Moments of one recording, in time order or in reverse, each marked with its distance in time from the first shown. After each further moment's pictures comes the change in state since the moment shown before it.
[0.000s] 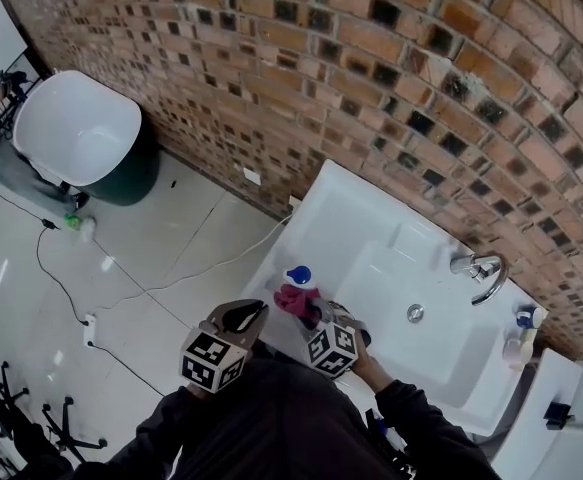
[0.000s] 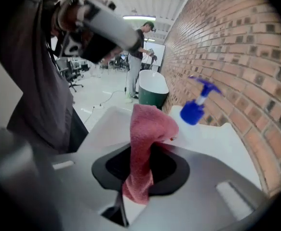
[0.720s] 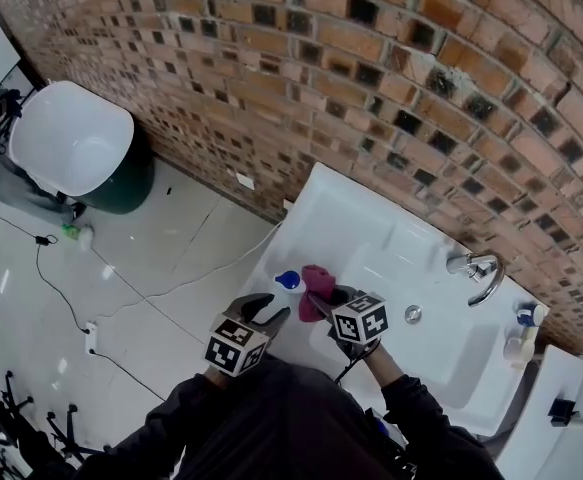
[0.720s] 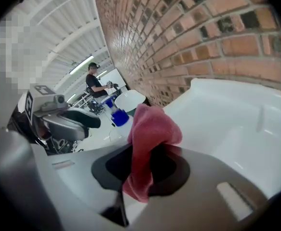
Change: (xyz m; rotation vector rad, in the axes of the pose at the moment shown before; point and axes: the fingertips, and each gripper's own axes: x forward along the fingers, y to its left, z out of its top) left arm 0.072 -0.011 -0.016 -0.002 0.130 -0.063; right arm -0.021 -0.080 -0.031 0.809 -0.190 0.099
